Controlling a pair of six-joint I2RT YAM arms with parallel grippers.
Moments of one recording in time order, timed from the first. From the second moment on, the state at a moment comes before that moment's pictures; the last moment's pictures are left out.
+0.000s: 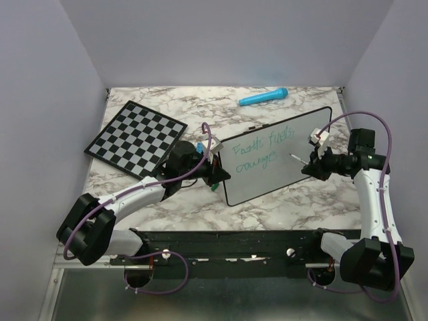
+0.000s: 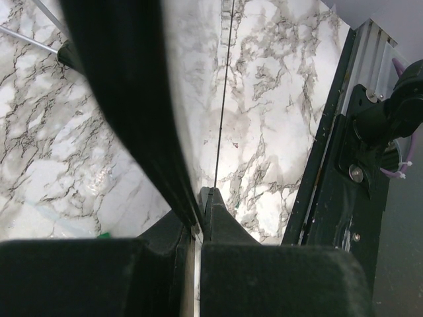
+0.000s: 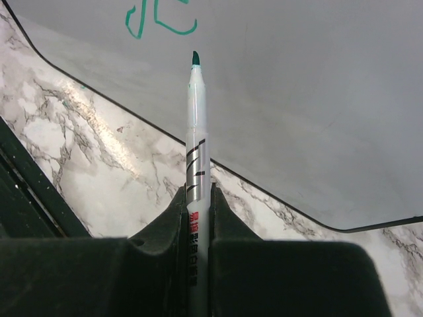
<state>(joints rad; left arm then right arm) -0.65 1.31 0.67 0.27 0.56 -0.23 -0.24 1.08 0.98 -0.99 -0.80 -0.95</state>
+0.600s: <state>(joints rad) -0.65 1.30 0.64 0.29 0.56 -0.24 -0.24 1.08 0.93 -0.96 -0.80 -0.91</state>
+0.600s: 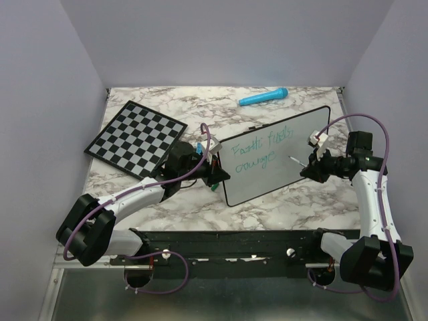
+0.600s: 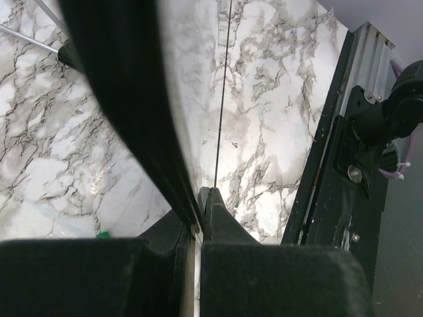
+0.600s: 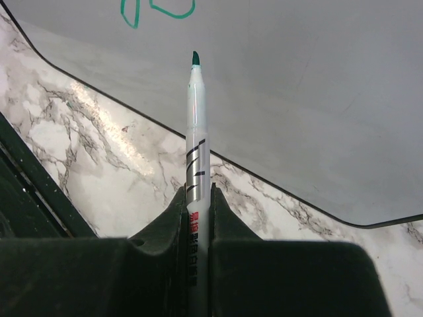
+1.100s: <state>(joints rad) -0.65 1.29 0.63 0.30 0.56 -0.24 -0.25 1.08 0.92 -0.89 -0.81 -0.83</state>
